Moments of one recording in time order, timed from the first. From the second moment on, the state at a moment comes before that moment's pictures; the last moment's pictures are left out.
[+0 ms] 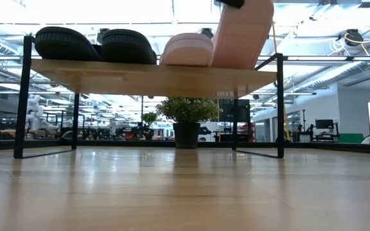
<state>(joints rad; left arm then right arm) -0.33 1.87 1.61 -0.35 -0.60 0.35 0.30 1.26 1.86 -0.73 0.63 0.25</state>
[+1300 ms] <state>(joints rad) -0.28 1.91 1.61 -0.45 -0.52 0.09 0.30 1.26 1.86 -0.73 0.62 0.25</state>
